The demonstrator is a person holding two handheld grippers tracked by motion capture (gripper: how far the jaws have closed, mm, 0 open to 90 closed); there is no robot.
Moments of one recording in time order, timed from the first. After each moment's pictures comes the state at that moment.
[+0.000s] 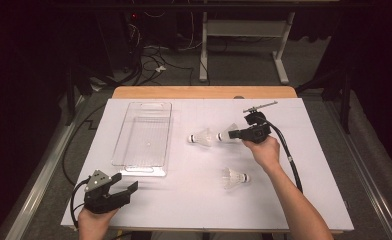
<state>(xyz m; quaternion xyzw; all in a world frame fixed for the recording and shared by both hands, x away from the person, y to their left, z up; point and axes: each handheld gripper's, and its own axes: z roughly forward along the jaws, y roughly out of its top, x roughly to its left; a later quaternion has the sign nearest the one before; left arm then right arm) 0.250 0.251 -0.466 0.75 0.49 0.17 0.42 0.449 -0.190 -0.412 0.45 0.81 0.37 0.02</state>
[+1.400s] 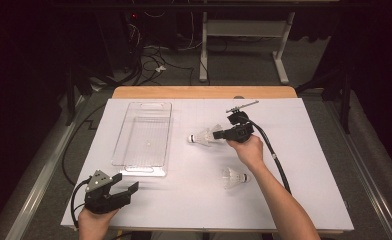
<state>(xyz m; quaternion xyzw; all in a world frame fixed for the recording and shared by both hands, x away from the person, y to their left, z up) 0.250 0.250 -0.467 0.75 0.48 0.17 0.42 0.457 -0.147 -0.419 0.43 0.82 0.38 0.00</state>
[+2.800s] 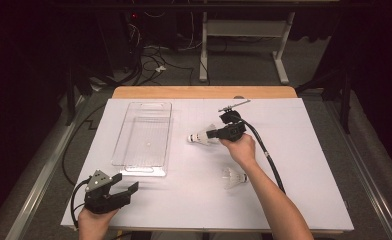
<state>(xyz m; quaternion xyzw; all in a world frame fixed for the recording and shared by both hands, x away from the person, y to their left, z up) 0.250 0.250 -0.467 0.75 0.48 0.17 0.42 0.464 -0.128 -0.424 0.42 0.82 0.38 0.00</state>
